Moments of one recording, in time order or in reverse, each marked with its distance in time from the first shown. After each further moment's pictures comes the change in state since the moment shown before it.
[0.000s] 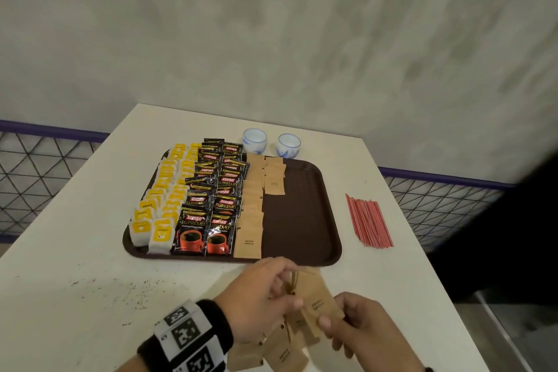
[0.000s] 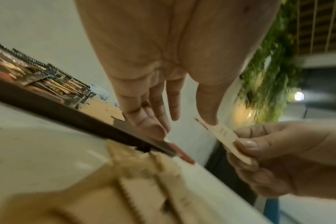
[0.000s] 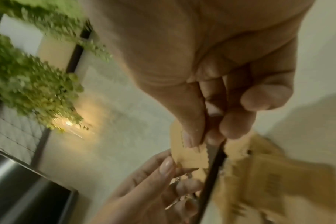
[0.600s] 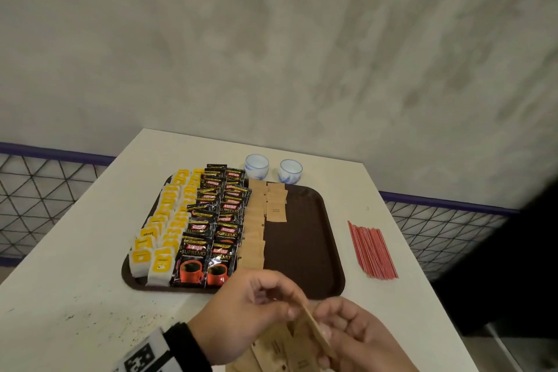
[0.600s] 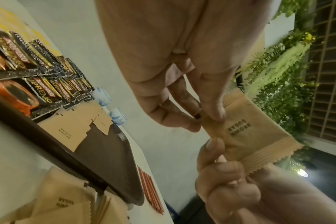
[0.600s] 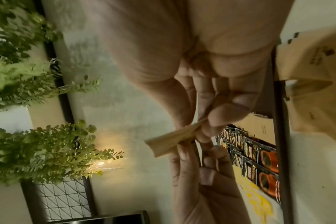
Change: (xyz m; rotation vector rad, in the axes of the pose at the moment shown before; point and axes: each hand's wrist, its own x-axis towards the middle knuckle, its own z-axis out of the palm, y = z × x) left_hand -0.008 0.016 -0.038 -0.657 0.010 0.203; right_hand -0.007 -0.047 0.000 0.644 -0.286 -0.092
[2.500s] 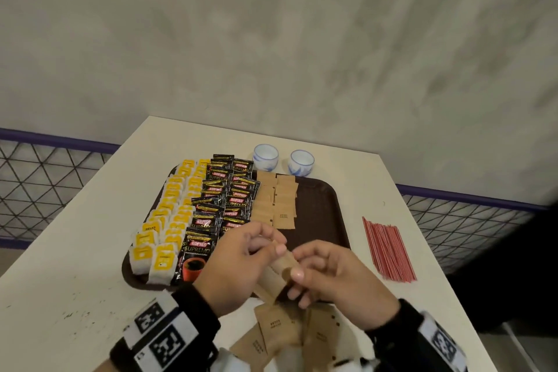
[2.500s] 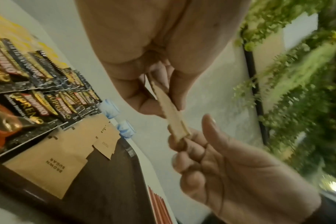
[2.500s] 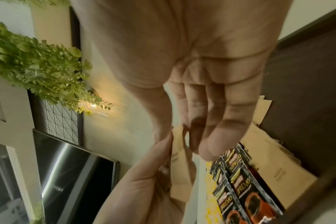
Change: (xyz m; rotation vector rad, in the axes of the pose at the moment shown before) left_hand 0.043 0.001 -0.028 0.160 0.373 -0.067; right_hand 0.088 -0.032 -0.006 -0.343 -0.088 -0.126
